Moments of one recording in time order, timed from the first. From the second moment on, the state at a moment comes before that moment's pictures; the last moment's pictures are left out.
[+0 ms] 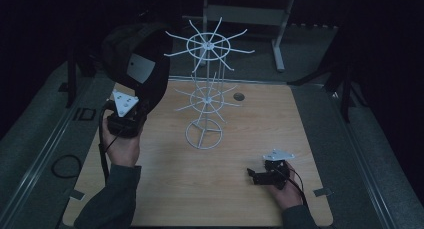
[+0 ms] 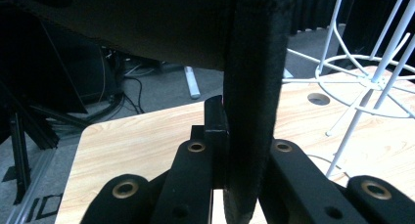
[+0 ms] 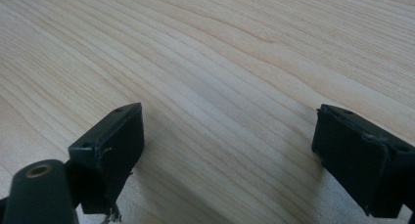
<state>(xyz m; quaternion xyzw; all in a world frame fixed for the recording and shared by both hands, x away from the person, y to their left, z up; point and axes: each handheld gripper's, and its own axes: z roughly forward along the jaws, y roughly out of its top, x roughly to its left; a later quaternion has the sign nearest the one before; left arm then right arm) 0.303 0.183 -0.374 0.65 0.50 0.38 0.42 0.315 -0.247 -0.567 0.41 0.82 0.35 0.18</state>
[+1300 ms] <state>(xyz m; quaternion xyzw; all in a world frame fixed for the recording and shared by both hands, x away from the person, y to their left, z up) 0.302 0.170 -0.378 0.66 0.48 0.42 0.39 0.315 -0.247 -0.567 0.41 0.83 0.35 0.18</state>
